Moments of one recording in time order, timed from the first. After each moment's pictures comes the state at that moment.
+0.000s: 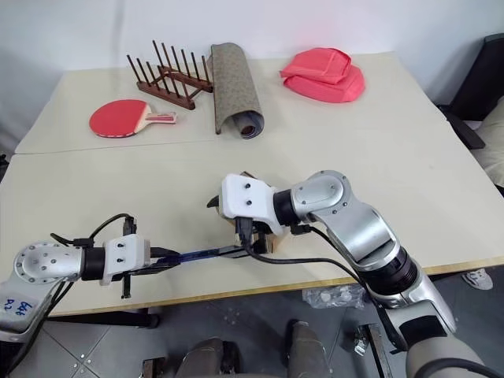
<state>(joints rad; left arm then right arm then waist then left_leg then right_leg) -0.04 0.93 0.03 -0.27 -0.15 0.04 -1.03 -0.79 -0.50 0.40 -0.43 0.25 0.71 1.10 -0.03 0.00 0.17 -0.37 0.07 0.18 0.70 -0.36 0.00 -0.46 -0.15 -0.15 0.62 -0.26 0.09</state>
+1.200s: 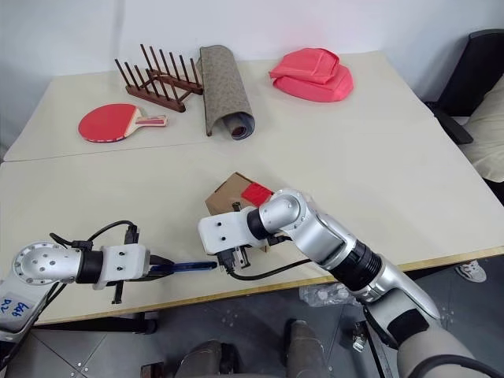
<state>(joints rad) 0.02 1.00 0.02 -0.27 -0.11 0.07 -1.06 -0.84 -0.43 0.67 -0.13 -0.04 0.30 1.14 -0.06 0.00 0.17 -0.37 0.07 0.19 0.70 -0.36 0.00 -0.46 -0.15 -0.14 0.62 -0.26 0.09</state>
